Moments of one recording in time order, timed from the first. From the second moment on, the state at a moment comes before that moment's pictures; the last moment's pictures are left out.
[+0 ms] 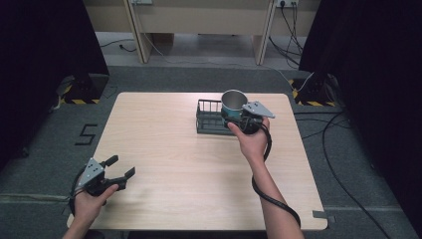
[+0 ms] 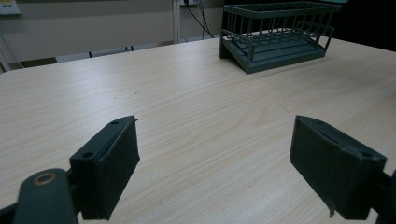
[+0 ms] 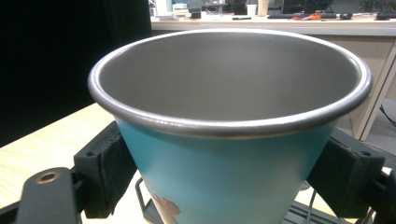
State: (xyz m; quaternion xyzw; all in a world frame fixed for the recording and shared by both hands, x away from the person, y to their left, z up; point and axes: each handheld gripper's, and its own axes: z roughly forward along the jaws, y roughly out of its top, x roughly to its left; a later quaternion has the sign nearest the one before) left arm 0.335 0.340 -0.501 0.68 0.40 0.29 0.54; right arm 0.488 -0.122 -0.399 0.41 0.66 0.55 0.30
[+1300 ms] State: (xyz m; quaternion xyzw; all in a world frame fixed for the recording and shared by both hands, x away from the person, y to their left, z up) left arm 0.334 0.340 -0.500 0.68 0.40 0.29 0.54; right arm 0.532 -0.115 -0.395 0.44 0.66 0.53 0.30
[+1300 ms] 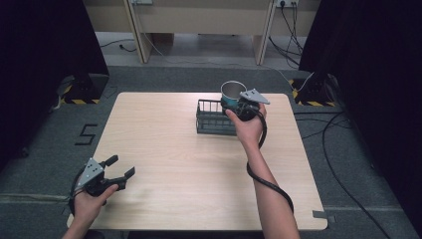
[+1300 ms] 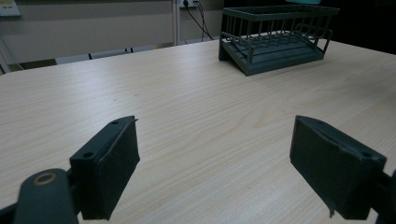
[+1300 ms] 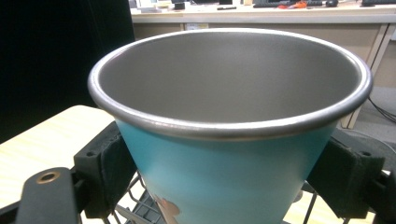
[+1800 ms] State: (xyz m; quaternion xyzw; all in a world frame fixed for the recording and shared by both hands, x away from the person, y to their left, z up) left arm 0.334 0.340 -0.499 0.68 0.40 0.29 0.54; right arm 0.544 -0.113 -0.406 0.46 0.66 0.52 0.30
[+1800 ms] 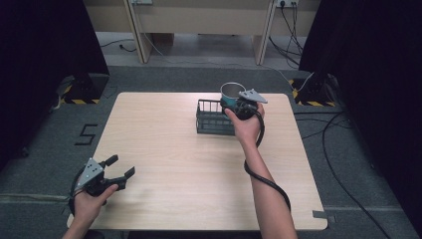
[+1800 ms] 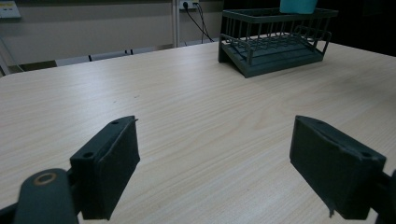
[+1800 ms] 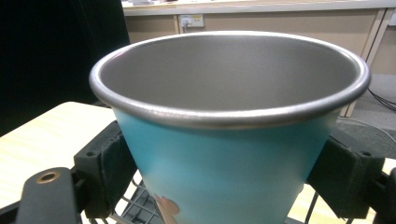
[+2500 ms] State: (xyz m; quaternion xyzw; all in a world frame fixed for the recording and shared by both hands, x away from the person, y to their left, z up) left arm 0.334 0.340 -0.499 0.68 0.40 0.29 0.54; right arm 0.560 -0.111 -0.405 0.47 0.65 0.51 0.29
